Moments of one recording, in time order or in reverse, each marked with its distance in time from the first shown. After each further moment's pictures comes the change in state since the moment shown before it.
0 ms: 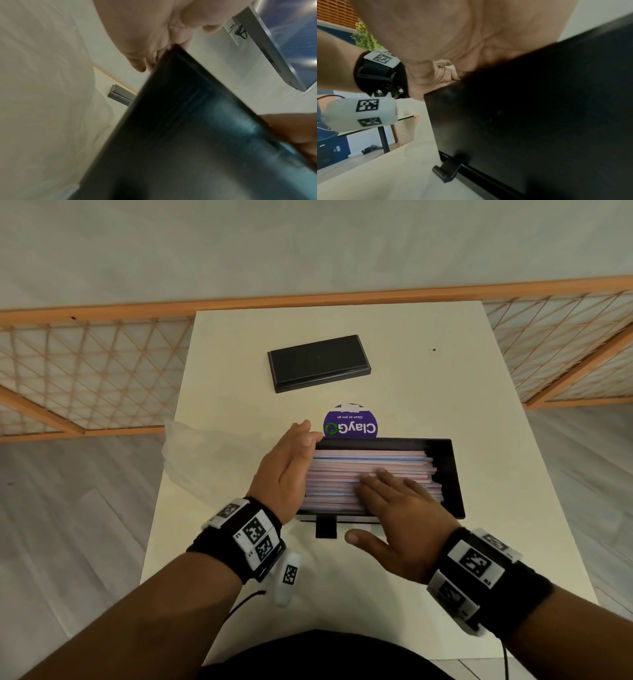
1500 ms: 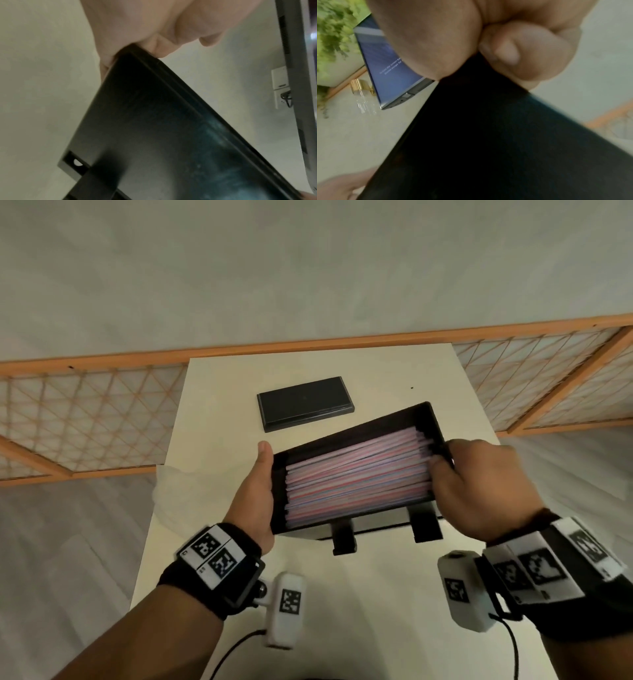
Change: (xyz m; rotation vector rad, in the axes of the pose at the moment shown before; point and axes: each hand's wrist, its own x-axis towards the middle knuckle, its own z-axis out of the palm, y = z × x) left_hand 0.017 0.040 -0.019 -0.681 -0.050 -0.555; right_hand -0.028 0.038 -0.097 0.208 0.609 0.394
